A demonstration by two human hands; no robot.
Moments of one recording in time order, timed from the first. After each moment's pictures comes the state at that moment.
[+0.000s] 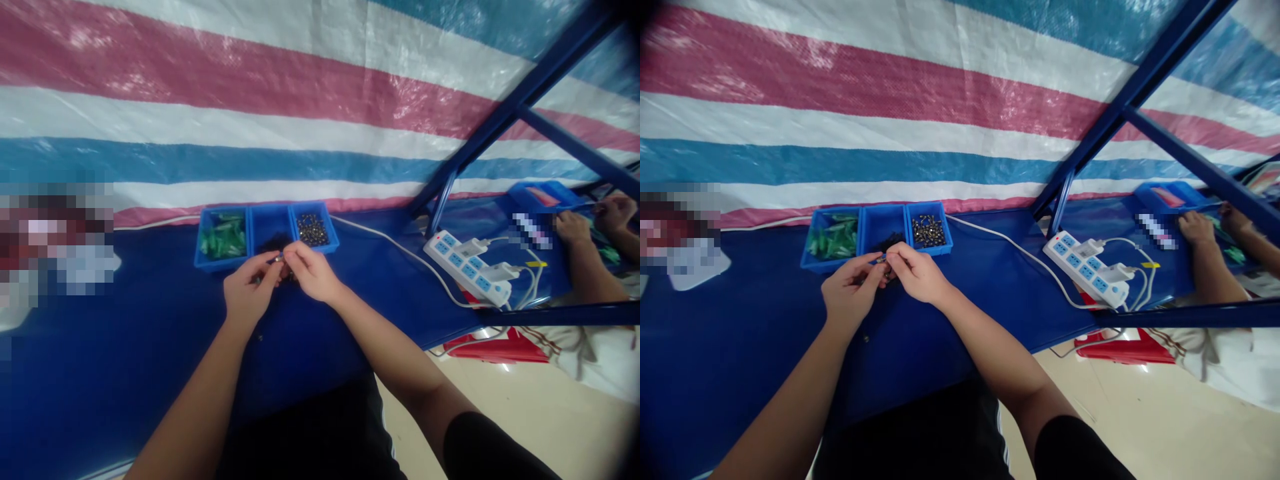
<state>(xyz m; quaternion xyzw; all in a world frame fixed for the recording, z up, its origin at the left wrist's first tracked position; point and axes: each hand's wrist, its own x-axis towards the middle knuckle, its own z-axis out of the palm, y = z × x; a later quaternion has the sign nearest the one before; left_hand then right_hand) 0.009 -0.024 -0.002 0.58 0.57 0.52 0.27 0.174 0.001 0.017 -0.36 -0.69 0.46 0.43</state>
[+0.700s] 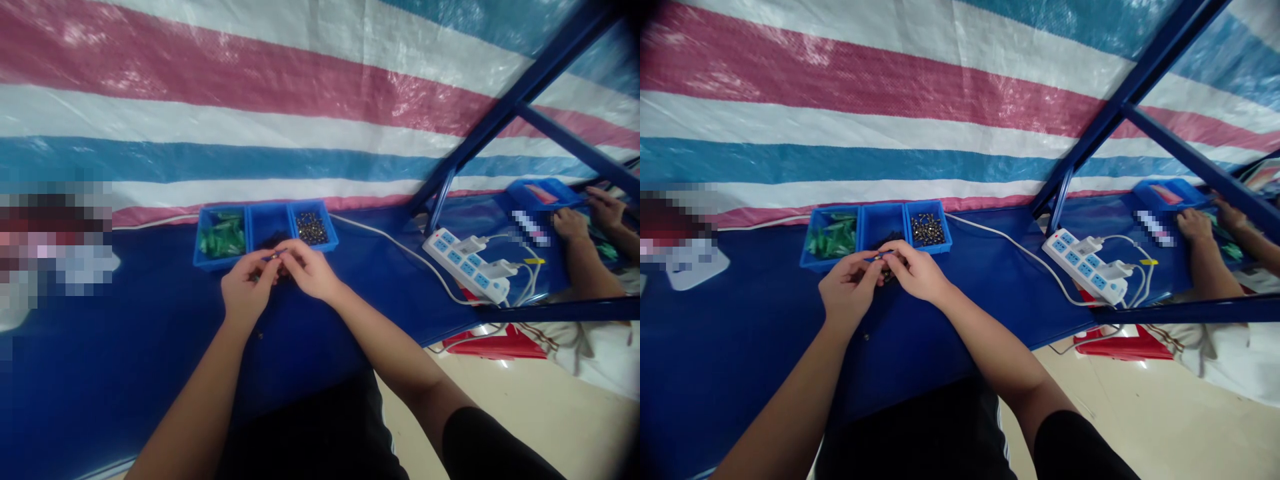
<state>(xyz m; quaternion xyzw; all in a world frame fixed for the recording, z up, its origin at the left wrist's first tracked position) 0.012 -0.026 0.008 0.56 0.59 0.52 0.26 0.171 0.002 0.012 -0.37 -0.69 0.46 0.42</state>
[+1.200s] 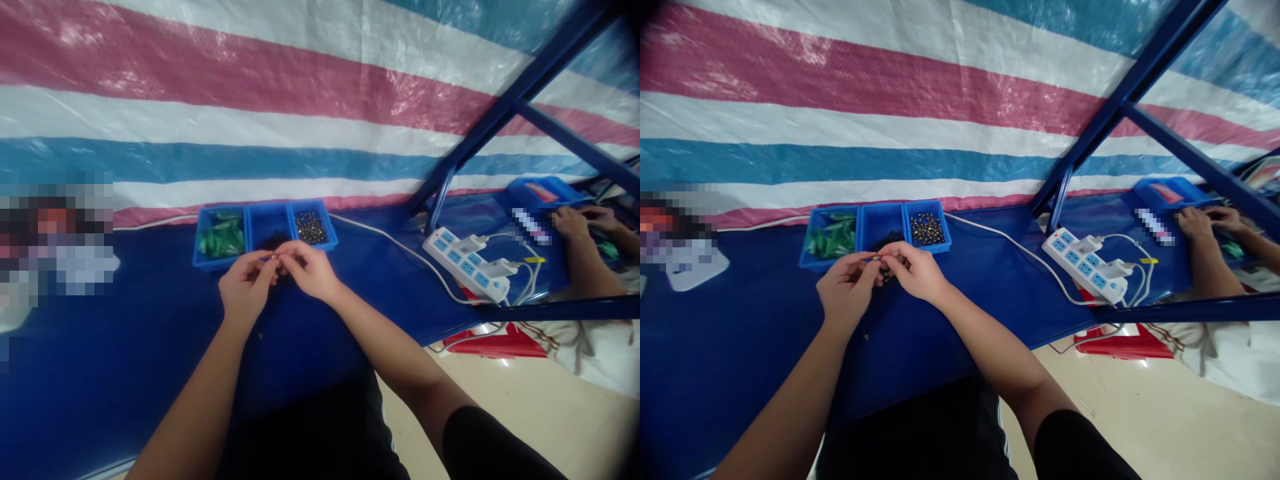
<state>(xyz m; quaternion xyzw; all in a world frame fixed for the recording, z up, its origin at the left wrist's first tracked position) 0.011 -0.024 0.006 0.54 0.56 0.55 0.30 0.166 0.002 0.009 -0.38 -0.68 0.43 0.45</state>
